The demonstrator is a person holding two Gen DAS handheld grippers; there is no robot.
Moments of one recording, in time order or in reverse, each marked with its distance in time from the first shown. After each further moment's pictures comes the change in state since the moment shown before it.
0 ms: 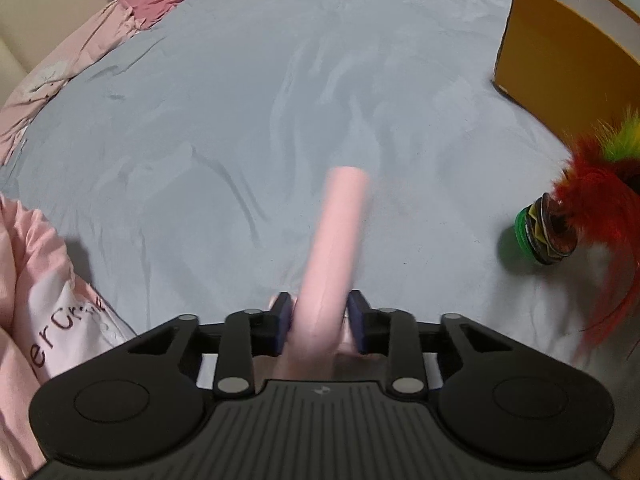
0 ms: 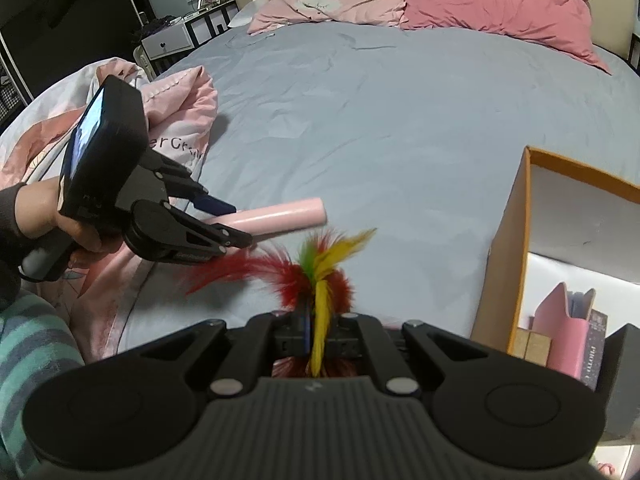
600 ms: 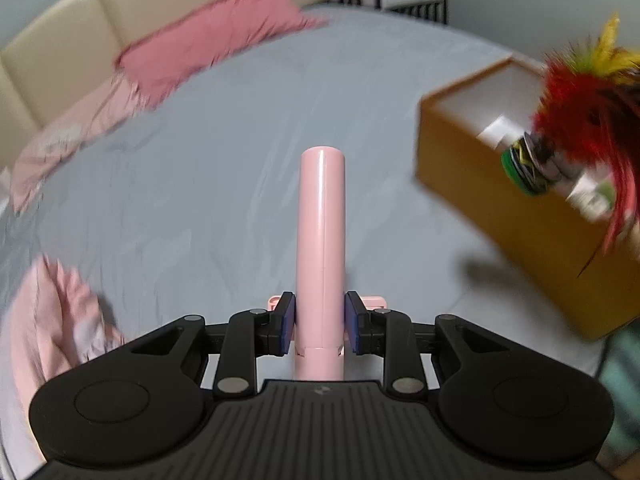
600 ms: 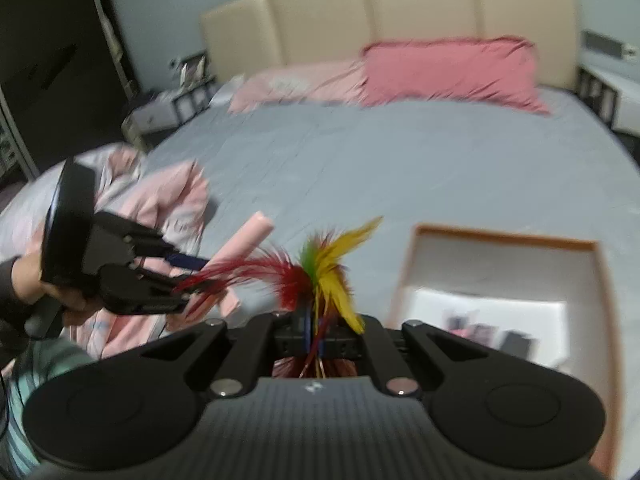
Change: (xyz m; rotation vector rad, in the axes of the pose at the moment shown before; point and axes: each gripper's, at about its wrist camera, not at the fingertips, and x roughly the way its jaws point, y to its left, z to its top) left arm -0.109 -0.051 0.016 0.041 -0.225 -0.015; right arm -0.146 -0.035 -0.006 0.068 -0.225 -0.057
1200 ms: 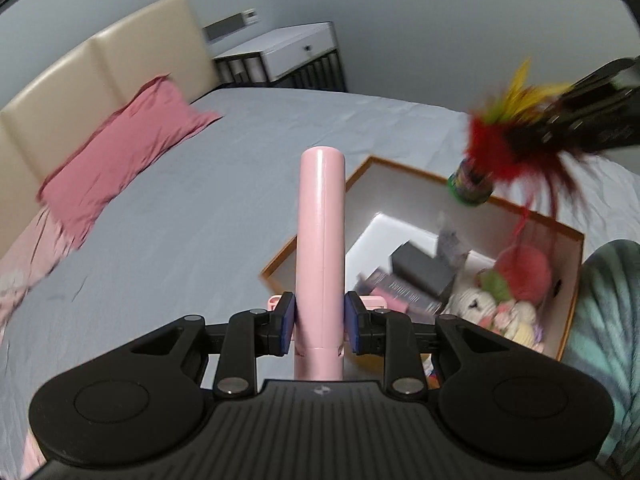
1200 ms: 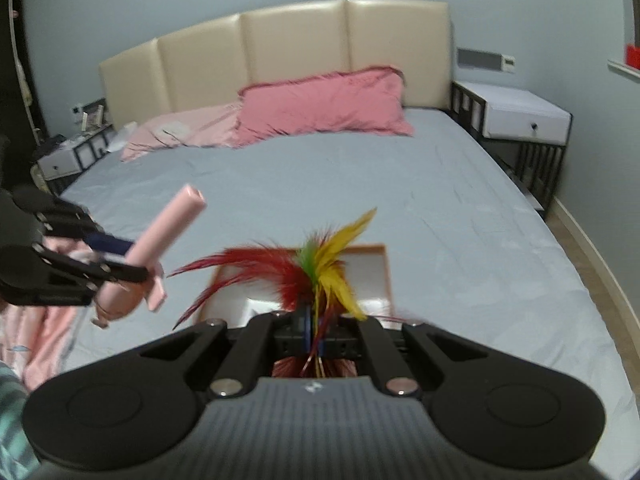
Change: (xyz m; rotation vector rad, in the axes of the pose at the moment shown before) left arm -0.028 -0.134 0.108 0.267 -0.143 -0.135; right arm -0.108 -0.114 -0.019 0.090 -0.074 -0.285
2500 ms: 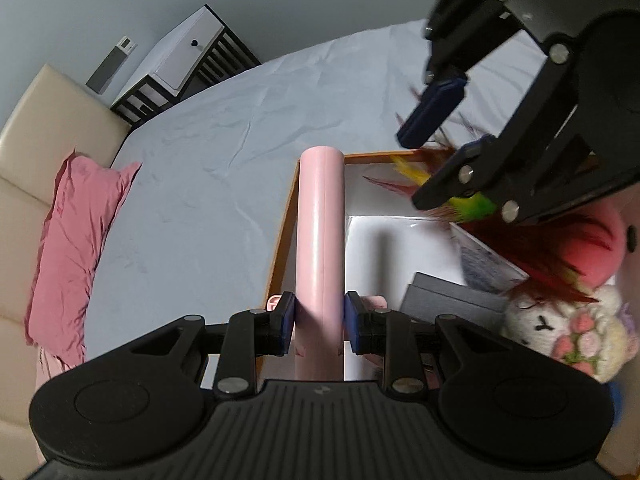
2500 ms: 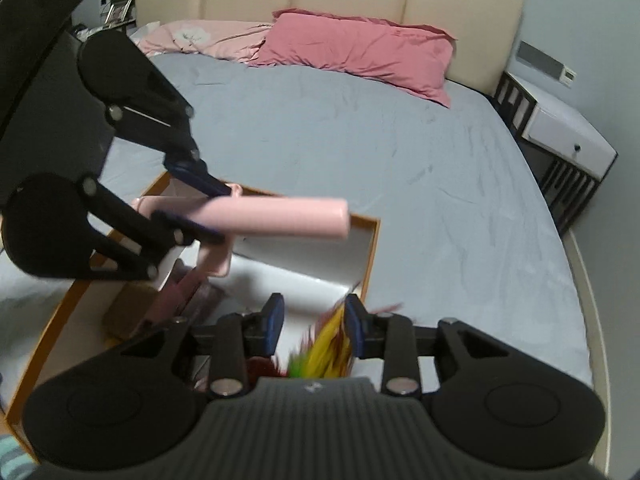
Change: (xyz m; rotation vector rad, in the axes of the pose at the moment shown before) left arm 0.153 -0.062 0.054 0.466 0.137 0.018; right arm 0.120 -0.012 0.012 -0.304 0.166 0.009
